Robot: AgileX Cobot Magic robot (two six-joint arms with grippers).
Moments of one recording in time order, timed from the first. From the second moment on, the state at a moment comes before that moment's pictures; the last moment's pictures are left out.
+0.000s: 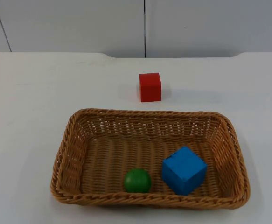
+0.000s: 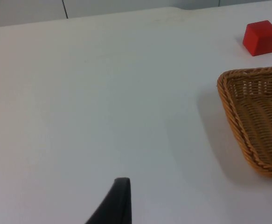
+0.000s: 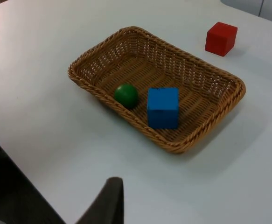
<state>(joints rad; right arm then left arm) 0.79 0.00 -0.52 -0.04 1.08 0.04 -0.07 0.00 -0.50 -0.07 1.09 0.07</state>
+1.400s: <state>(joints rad) 0.11 0.00 -0.52 -0.04 1.08 0.05 -0.07 0.00 -0.50 -0.07 1.09 0.07</state>
